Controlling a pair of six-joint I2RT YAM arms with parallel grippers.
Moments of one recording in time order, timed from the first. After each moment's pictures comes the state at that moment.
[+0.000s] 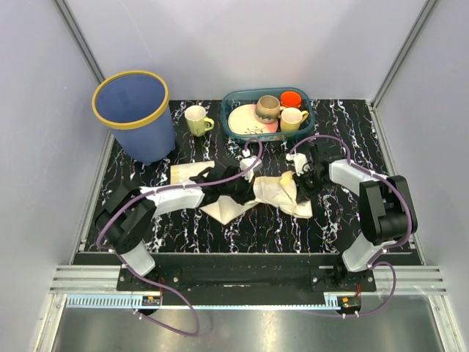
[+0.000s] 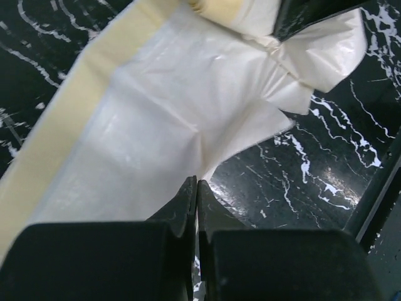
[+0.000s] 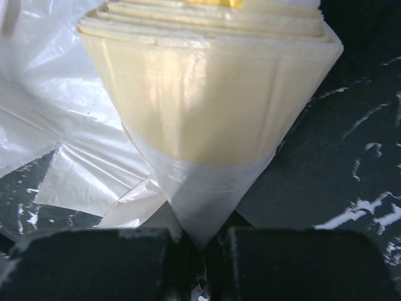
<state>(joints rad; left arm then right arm) -0.78 1.66 0.91 0.08 0.31 -0.14 0.20 1.67 0.95 -0.57 -0.35 -0.38</state>
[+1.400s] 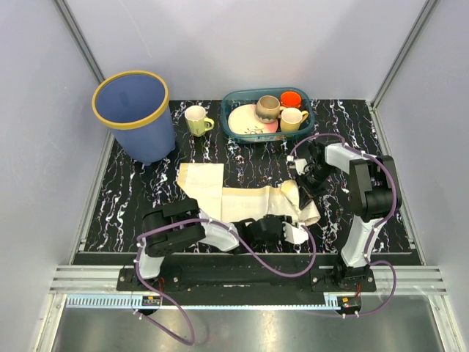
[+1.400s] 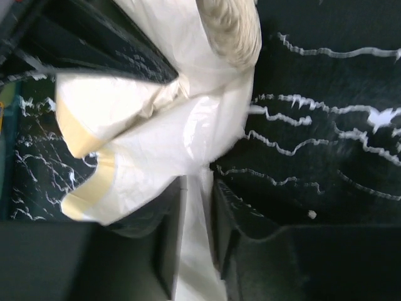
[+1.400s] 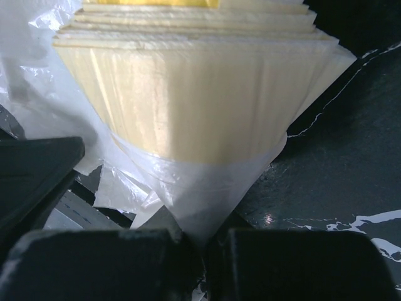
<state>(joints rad) -1.29 1.96 0.89 0.58 -0.27 0.55 0.15 1.91 1.20 -0.97 -0.41 -0.41</state>
